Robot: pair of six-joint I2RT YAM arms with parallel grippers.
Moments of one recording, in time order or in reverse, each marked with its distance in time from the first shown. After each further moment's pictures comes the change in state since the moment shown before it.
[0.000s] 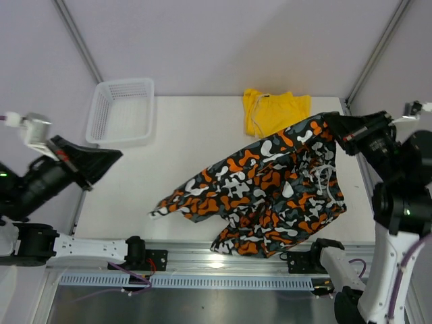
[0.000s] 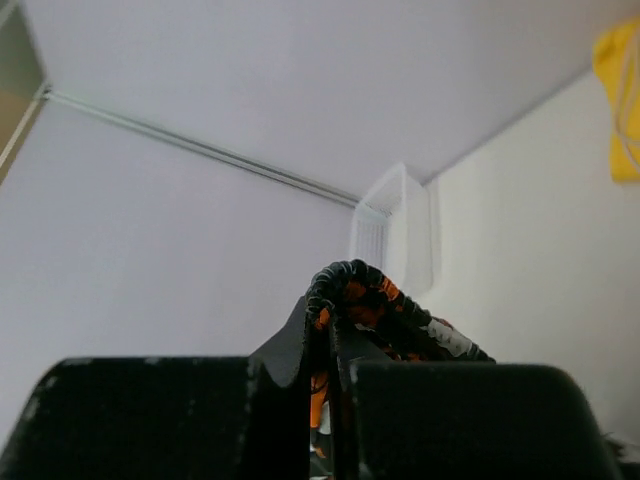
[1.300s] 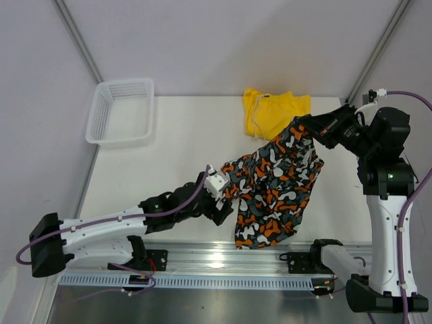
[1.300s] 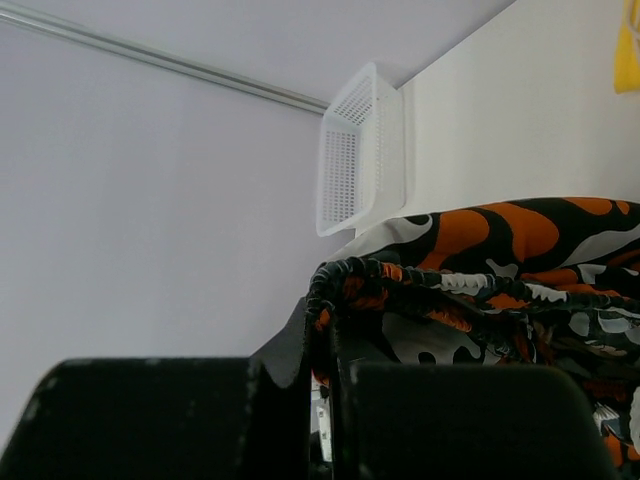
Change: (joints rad) left arm 0.310 0.231 -1.285 1.043 0.526 0.198; right arm 0.148 0.144 -0.113 0.019 -0.057 -0.082
